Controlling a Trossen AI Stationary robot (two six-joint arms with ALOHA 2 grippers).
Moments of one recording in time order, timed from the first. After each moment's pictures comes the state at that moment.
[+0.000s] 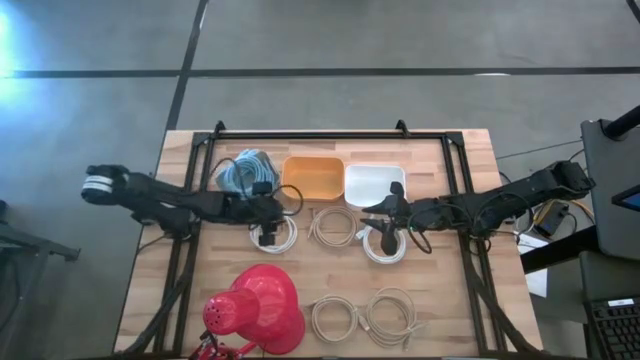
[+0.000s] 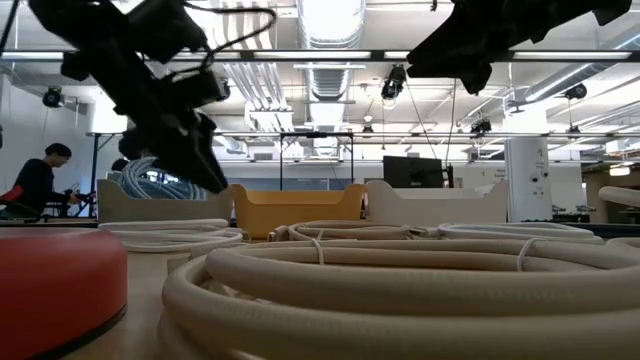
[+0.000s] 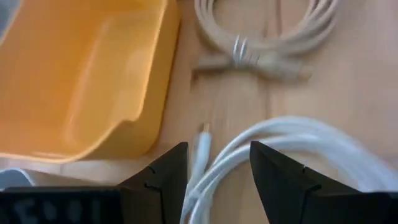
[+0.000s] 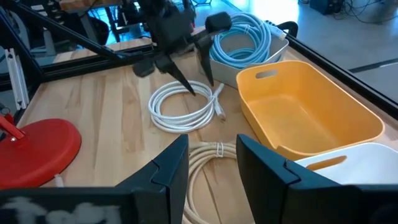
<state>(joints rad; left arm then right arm) -0.02 1.25 0.56 -0.12 -0.29 0.09 0.22 1.11 0.63 0.09 0.38 0.31</state>
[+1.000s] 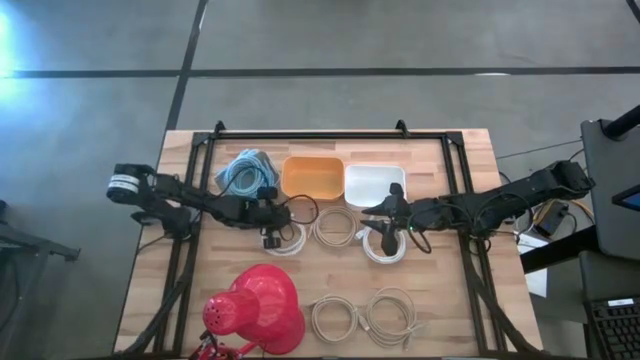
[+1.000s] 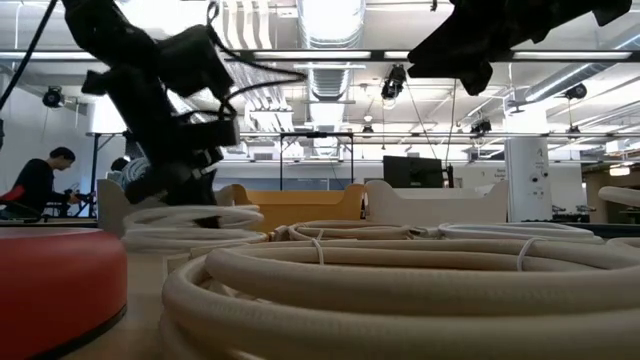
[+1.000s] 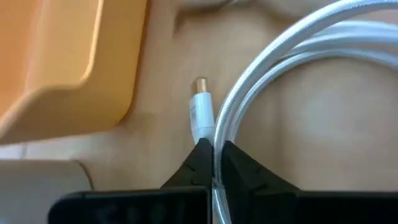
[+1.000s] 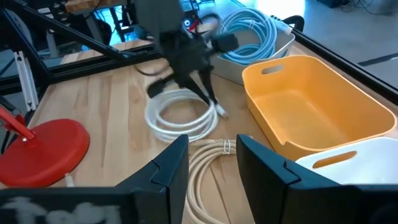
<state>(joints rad) -0.04 1.46 0.65 -0.20 -0.33 0.02 0.22 1.11 0.63 0.09 0.36 0.34</state>
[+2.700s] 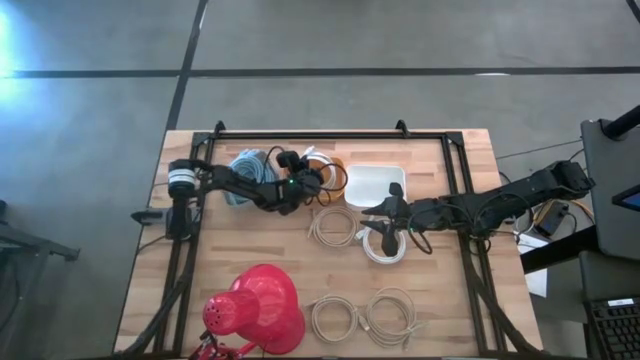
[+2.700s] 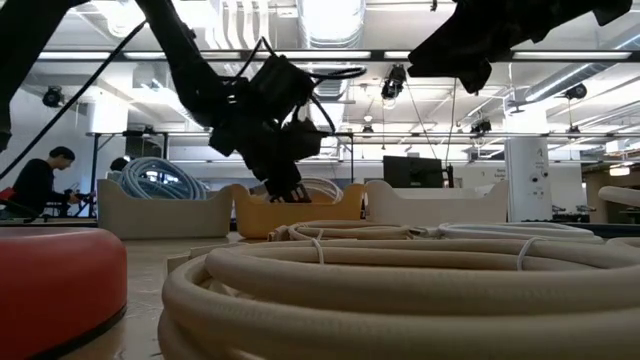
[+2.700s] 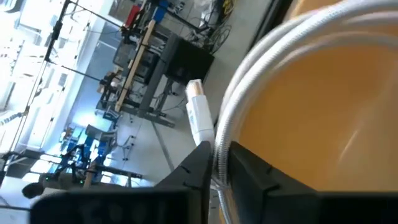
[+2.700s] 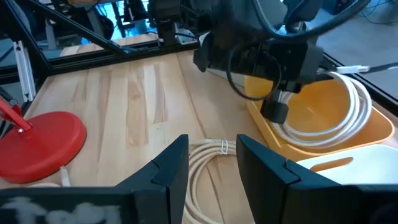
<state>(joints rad) 0.17 1.91 0.94 0.44 -1.09 0.50 0.22 1.11 0.63 0.09 0.36 0.29</state>
